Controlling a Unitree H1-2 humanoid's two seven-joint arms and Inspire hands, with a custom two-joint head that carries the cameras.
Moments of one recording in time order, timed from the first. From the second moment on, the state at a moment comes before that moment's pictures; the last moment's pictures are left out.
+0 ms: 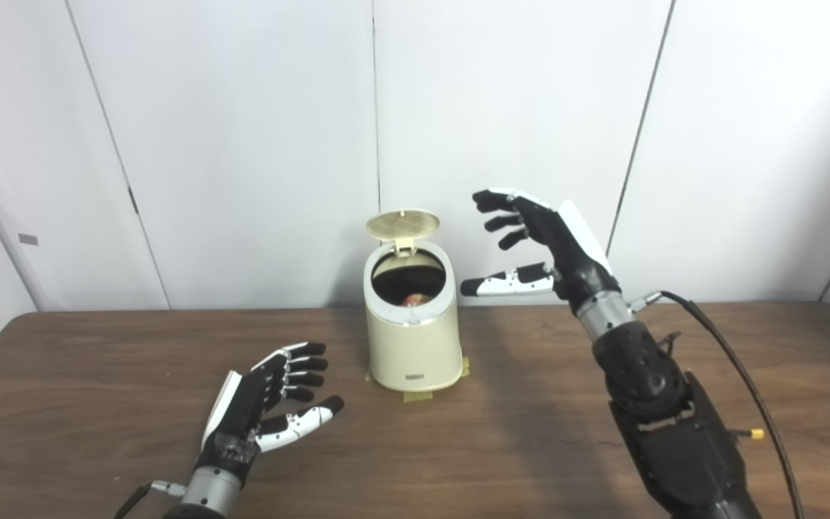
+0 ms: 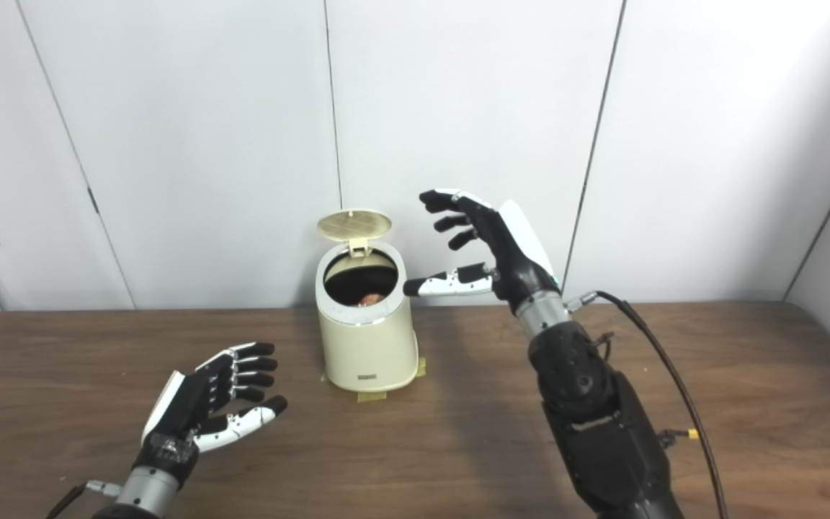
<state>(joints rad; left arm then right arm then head) -0.20 0.17 -0.01 0.00 0.10 0.02 -0.09 -0.61 -0.19 0.10 0.09 -0.33 0.05 0.01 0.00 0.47</state>
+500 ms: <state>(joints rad) -0.27 0.17 0.01 0.00 0.14 -0.02 -0.07 -0.29 -0.09 -0.04 0.16 -0.08 -0.23 -0.04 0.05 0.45</state>
